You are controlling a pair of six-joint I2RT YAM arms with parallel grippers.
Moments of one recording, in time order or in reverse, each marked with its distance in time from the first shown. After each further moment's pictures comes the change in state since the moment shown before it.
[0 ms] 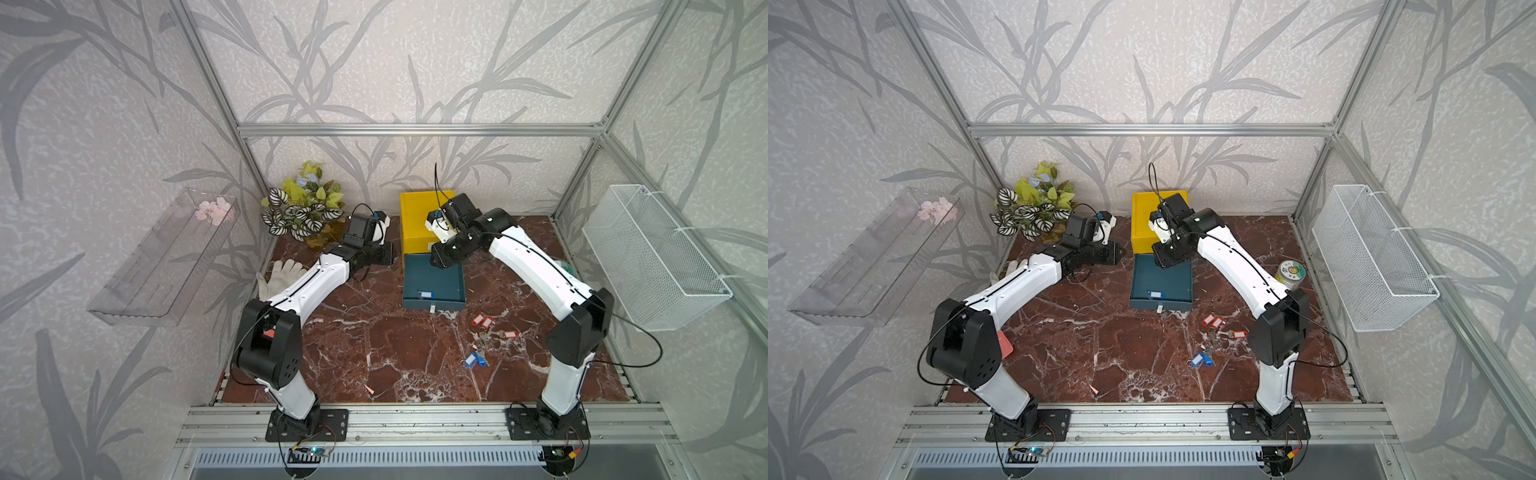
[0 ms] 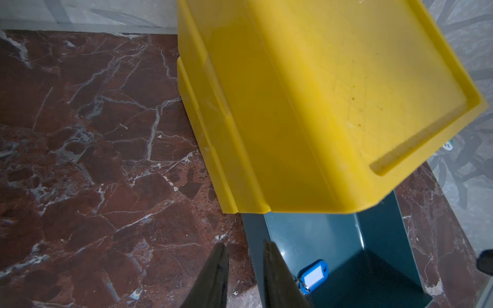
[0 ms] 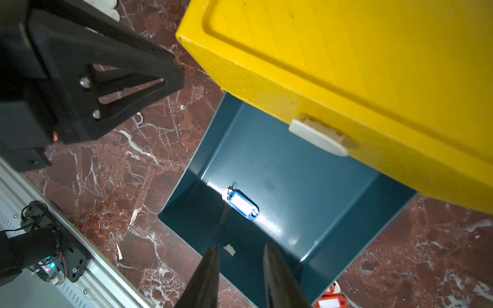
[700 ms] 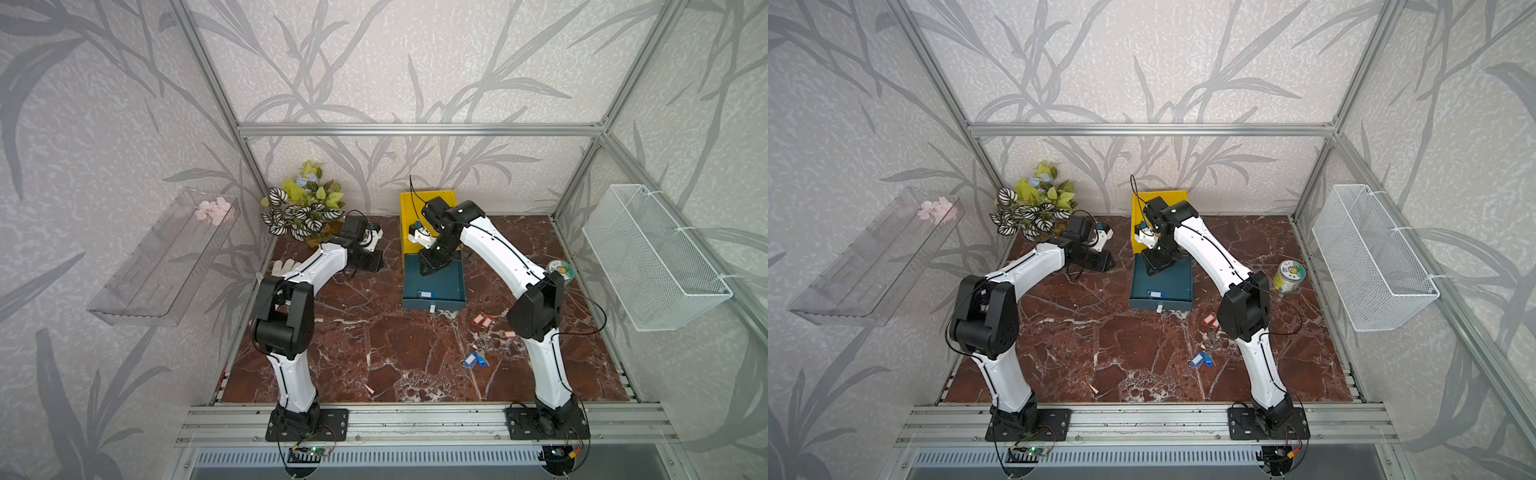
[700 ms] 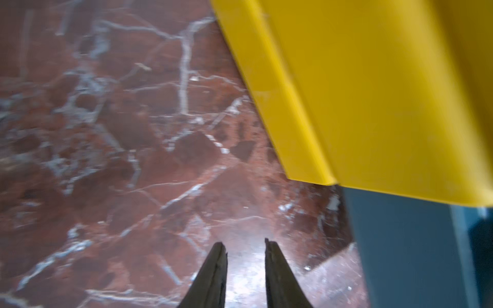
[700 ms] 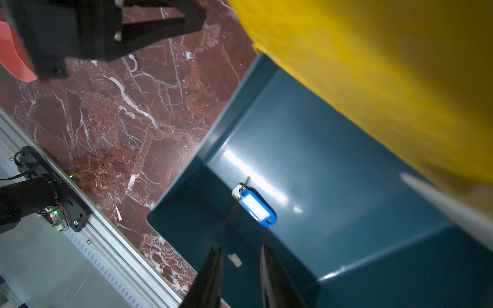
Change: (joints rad) left arm 0.144 0.205 0.084 -0.164 0.049 0.230; right arm 0.048 0.287 0.297 -0.228 -0.088 -0.099
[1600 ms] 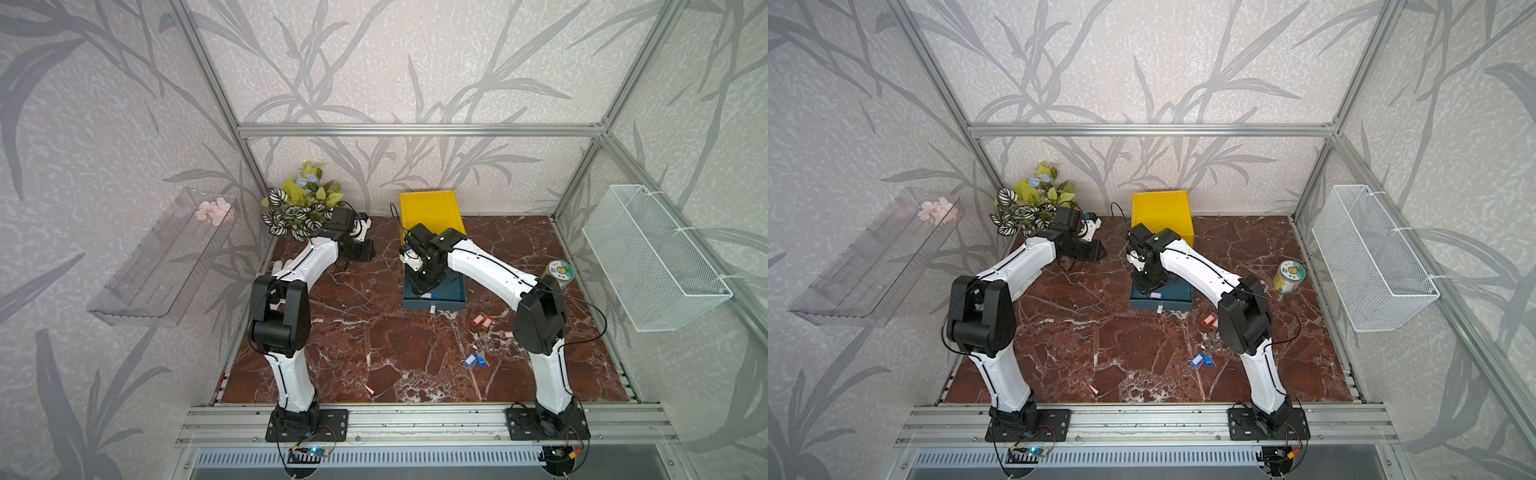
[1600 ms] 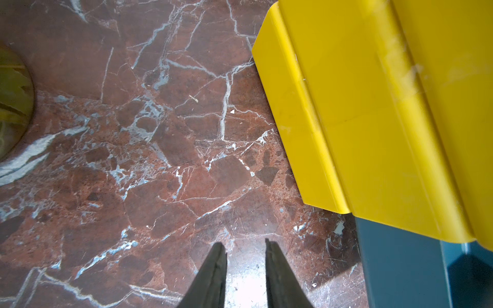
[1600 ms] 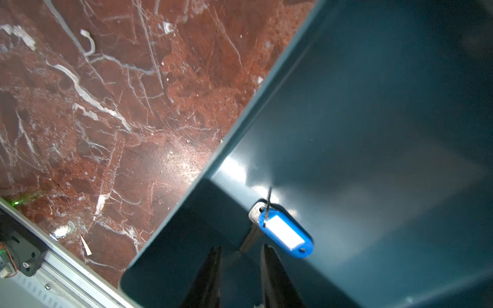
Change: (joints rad) left arm 0.051 -0.005 0.060 0.000 0.011 -0.050; right arm 0.103 -0.121 -0.372 0.291 0.152 0.148
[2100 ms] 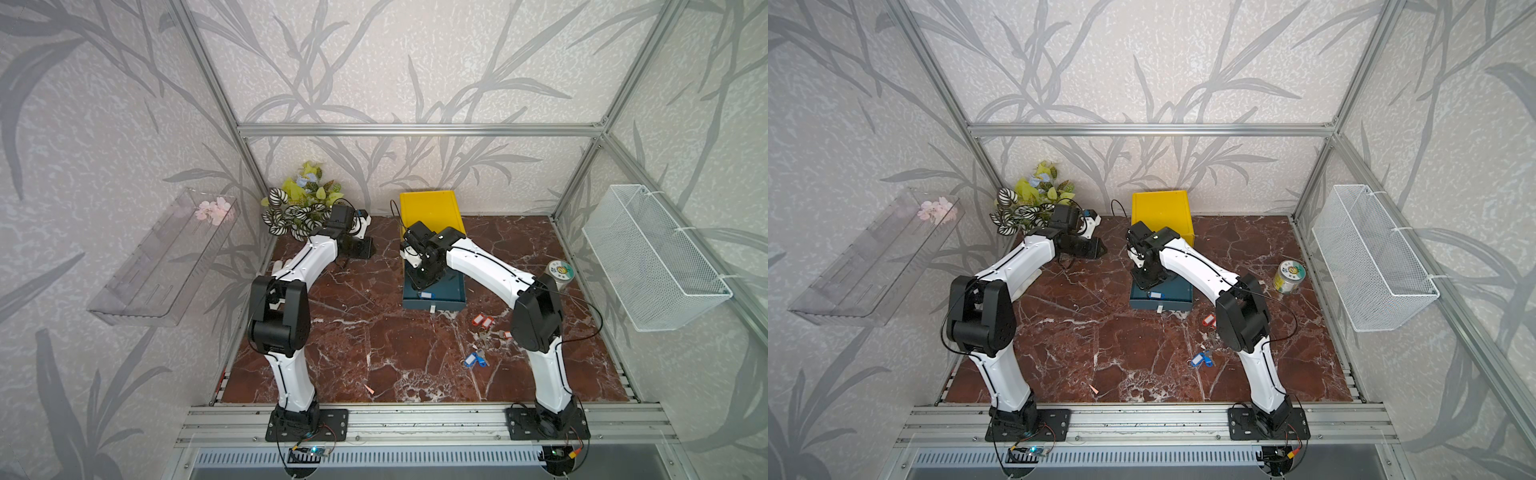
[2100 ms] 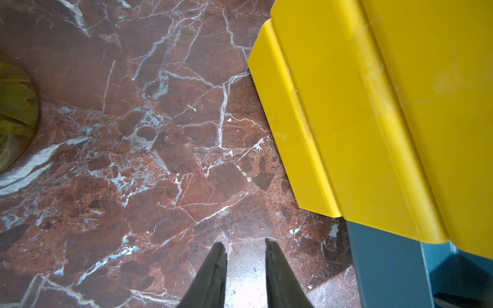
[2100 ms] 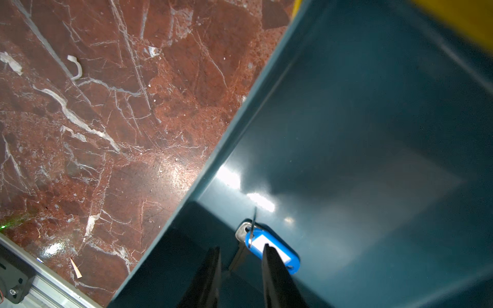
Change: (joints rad) left arm 0.000 0.000 0.024 -0.008 0.014 0.002; right arm -0.011 0.027 0.016 0.019 0.039 0.022
